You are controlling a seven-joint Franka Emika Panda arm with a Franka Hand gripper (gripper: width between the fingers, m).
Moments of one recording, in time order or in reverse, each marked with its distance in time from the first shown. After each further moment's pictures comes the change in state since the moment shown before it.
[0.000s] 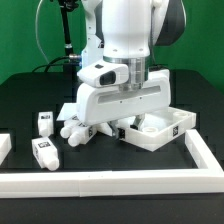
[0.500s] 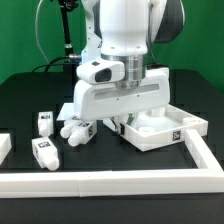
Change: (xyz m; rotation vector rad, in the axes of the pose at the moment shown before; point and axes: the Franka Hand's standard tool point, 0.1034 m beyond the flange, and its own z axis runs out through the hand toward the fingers) arm -0.013 0.003 -0.009 0.023 -0.043 0.125
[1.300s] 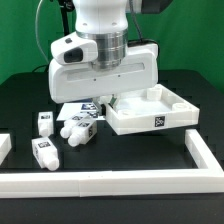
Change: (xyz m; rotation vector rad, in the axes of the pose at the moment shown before) arm 0.012 0.039 -0.047 0.057 -0.092 0.096
